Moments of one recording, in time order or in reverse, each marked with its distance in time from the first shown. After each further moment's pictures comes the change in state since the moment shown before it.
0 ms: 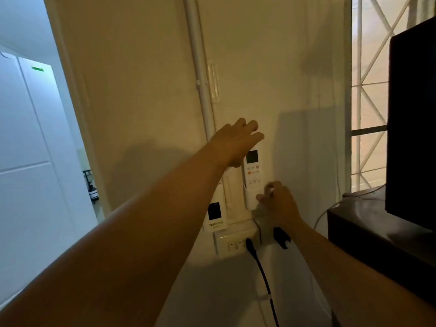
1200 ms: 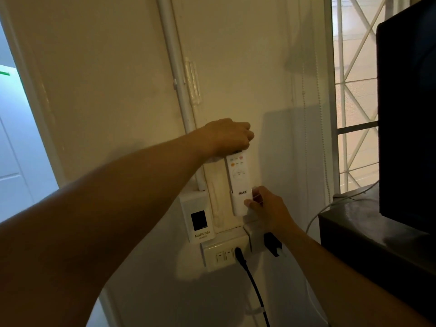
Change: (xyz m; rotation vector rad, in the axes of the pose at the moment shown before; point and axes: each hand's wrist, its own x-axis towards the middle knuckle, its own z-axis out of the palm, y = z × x) left_hand 0.045 -0.013 -0.008 0.296 -0.132 0.386; right_hand 0.002 0.011 -0.002 0.203 -0.099 -0.039
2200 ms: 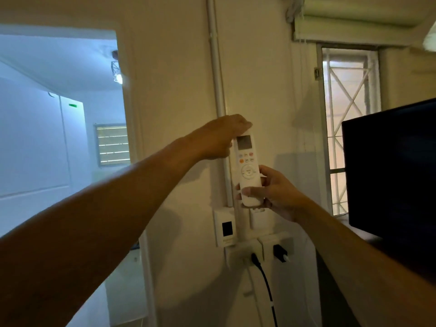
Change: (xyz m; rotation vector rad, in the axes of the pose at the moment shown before) left_hand -0.188 -0.018 -0.126 -0.587 0.425 -0.437; right_hand -0.103 -0.201 -0.066 0.636 -0.387 -0.162
